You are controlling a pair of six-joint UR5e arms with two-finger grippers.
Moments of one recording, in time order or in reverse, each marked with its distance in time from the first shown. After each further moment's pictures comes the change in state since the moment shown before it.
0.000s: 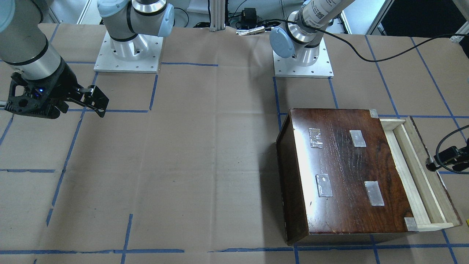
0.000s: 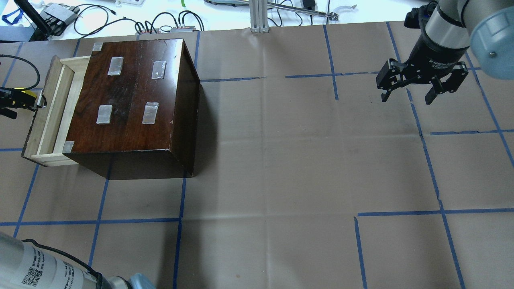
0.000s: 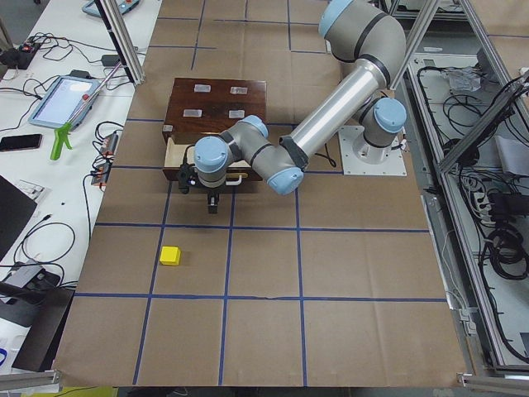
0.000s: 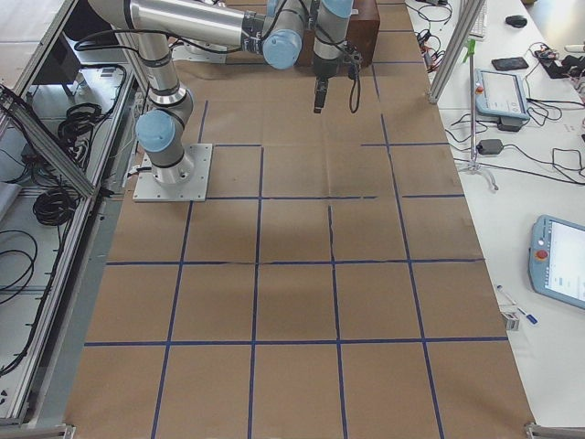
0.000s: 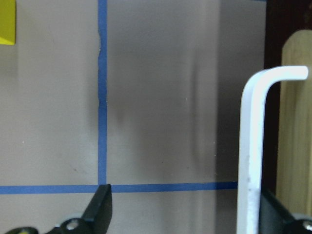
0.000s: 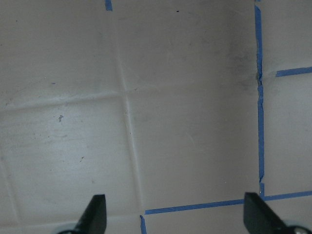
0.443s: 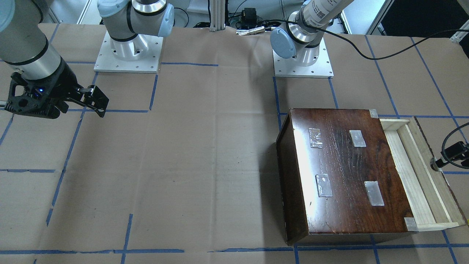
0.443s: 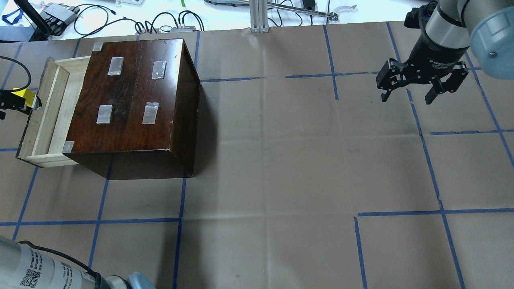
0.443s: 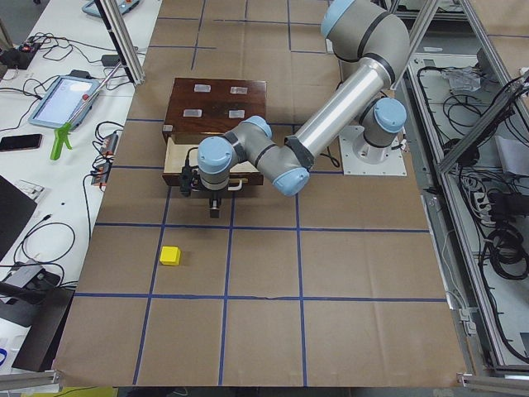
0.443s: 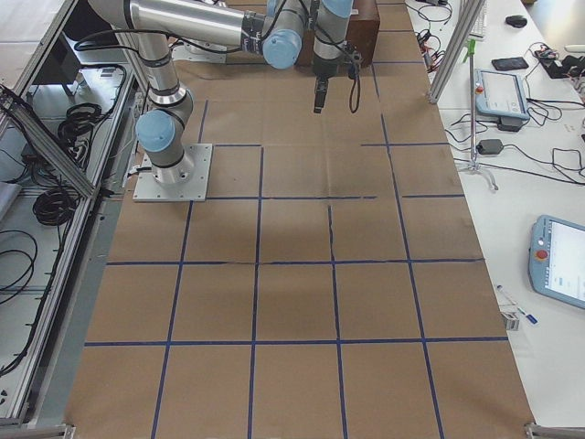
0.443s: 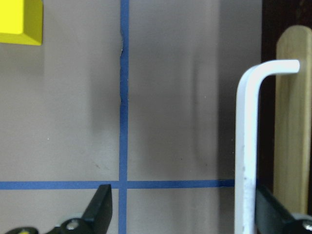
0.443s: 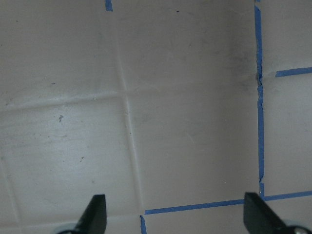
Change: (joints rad) left arm 0.014 0.029 0.007 0.007 0.032 0.017; right arm 0.000 0.000 0.000 0.000 0.000 0.000
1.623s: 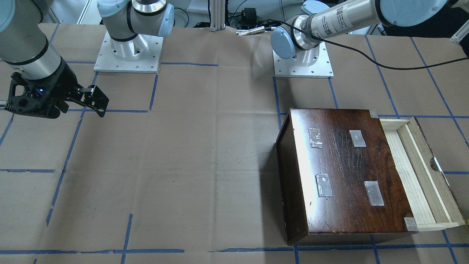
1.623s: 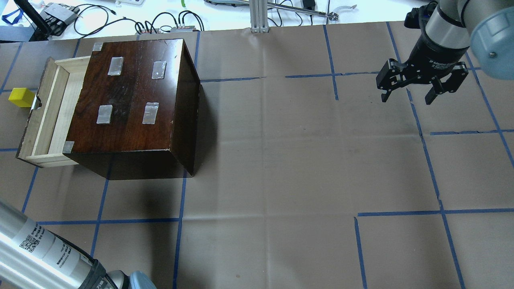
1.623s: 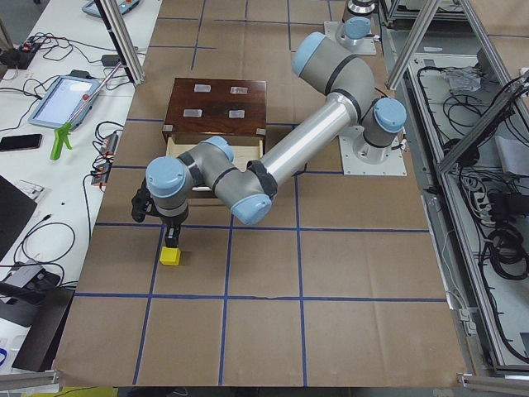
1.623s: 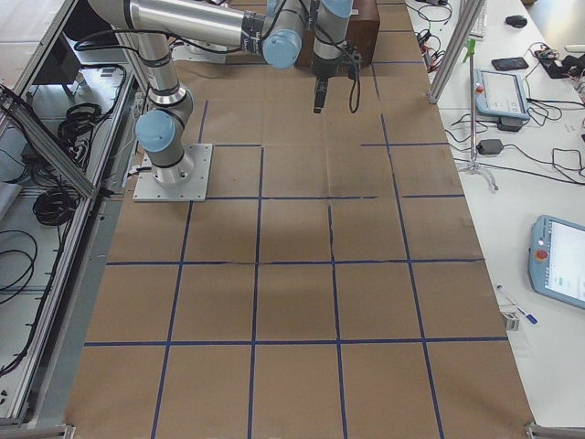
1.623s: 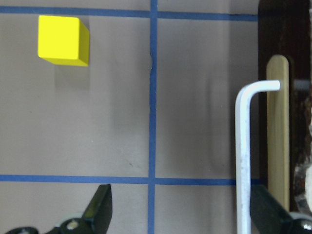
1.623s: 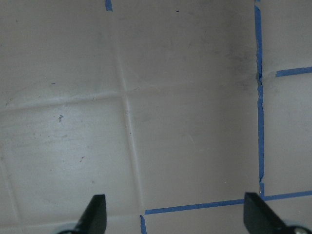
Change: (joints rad) left arm 0.003 -0.358 0.626 -0.201 0.038 0.061; right arm 0.000 0.000 0.000 0.000 0.000 0.001
